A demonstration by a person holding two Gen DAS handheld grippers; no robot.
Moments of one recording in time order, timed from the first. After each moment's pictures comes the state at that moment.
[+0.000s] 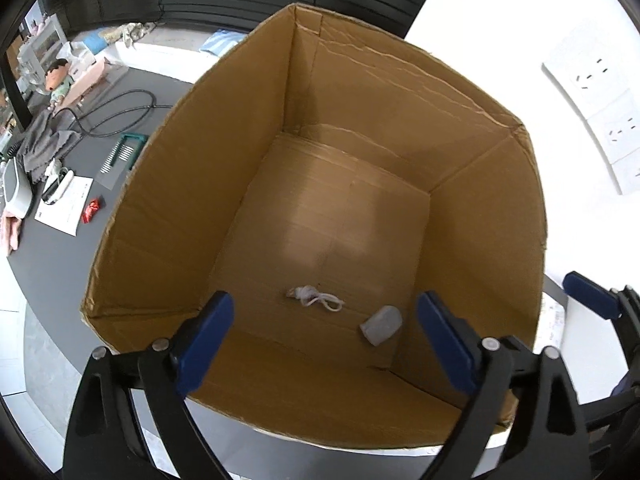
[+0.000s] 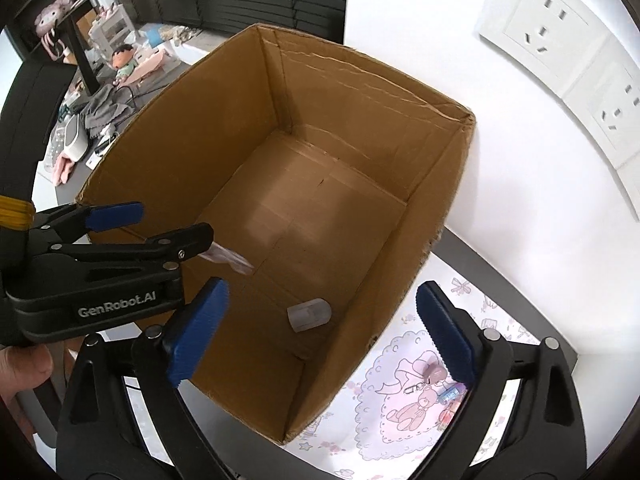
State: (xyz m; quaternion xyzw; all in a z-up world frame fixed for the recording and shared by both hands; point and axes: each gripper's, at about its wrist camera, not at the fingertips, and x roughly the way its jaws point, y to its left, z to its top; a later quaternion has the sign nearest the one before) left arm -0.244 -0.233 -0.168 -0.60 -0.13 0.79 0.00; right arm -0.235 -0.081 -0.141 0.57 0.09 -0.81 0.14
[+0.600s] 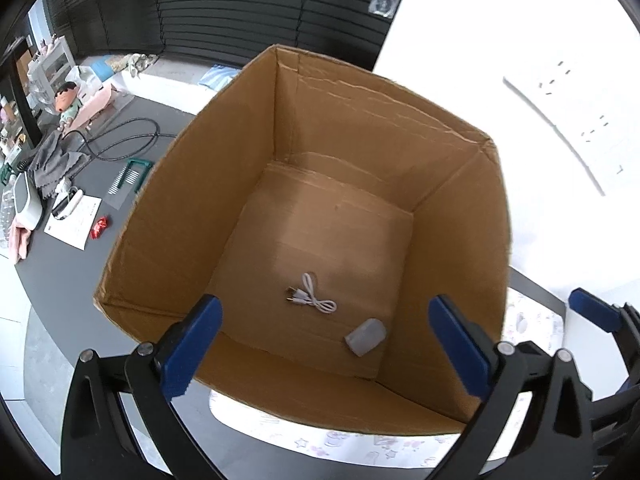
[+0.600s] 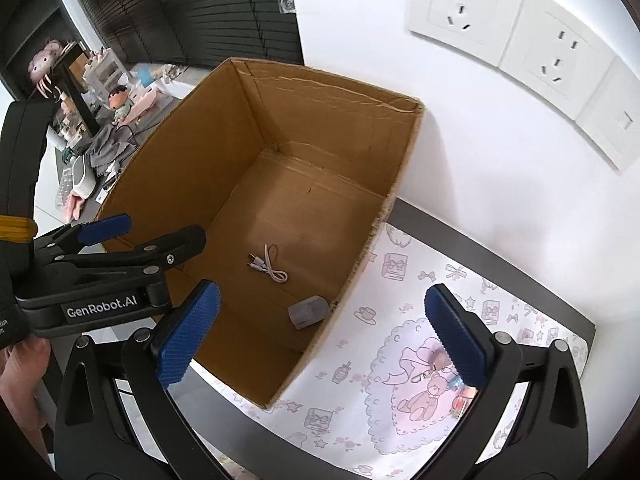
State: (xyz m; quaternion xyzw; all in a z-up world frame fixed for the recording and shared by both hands) left arm -0.229 -0.209 -0.137 -0.55 -0.12 0.83 0.00; right arm -0.214 -0.038 -0.119 0.54 0.04 -0.83 0.13
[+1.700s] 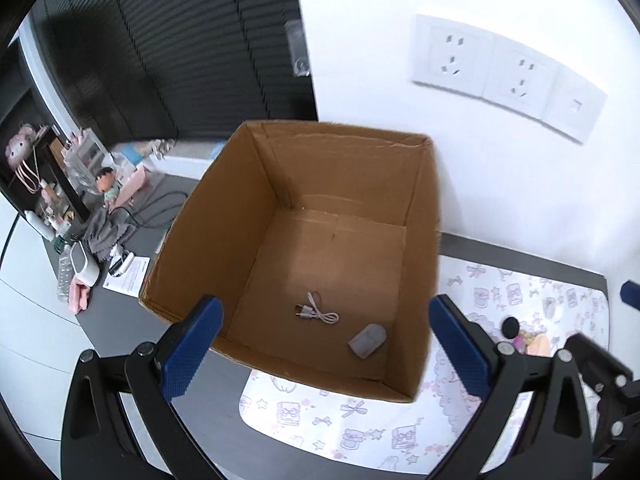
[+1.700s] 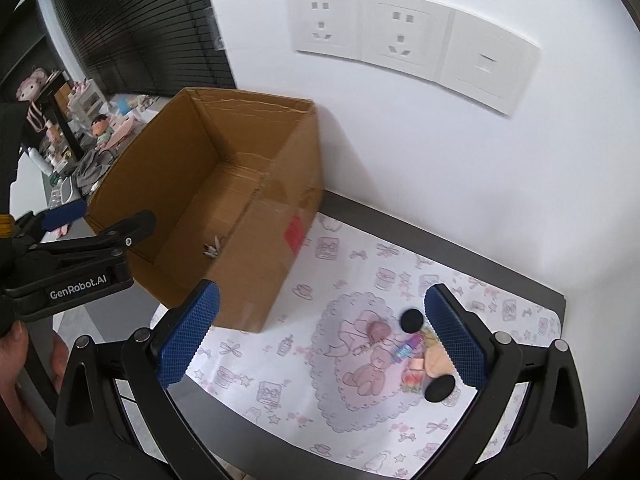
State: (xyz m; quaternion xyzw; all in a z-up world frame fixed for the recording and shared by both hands) left arm -0.182 -0.102 -0.081 -0.48 0.03 0.87 -0.05; right arm -0.152 0.067 -0.090 0.51 0.01 -0.86 0.09
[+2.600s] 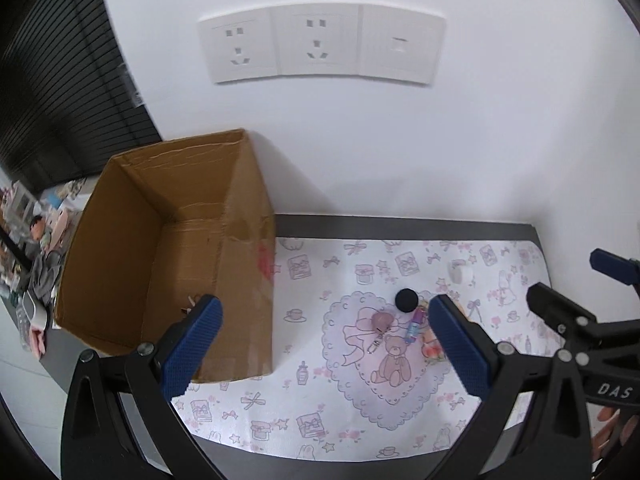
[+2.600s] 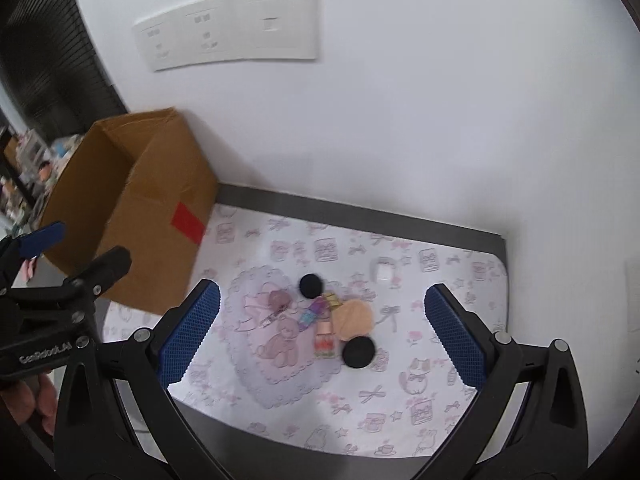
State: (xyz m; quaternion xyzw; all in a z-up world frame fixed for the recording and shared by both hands) left arm -0.162 0.041 -0.088 -0.50 0.07 0.86 0.10; right arm -0.114 0.205 -0.095 0.51 -0.03 -0.86 -0.04
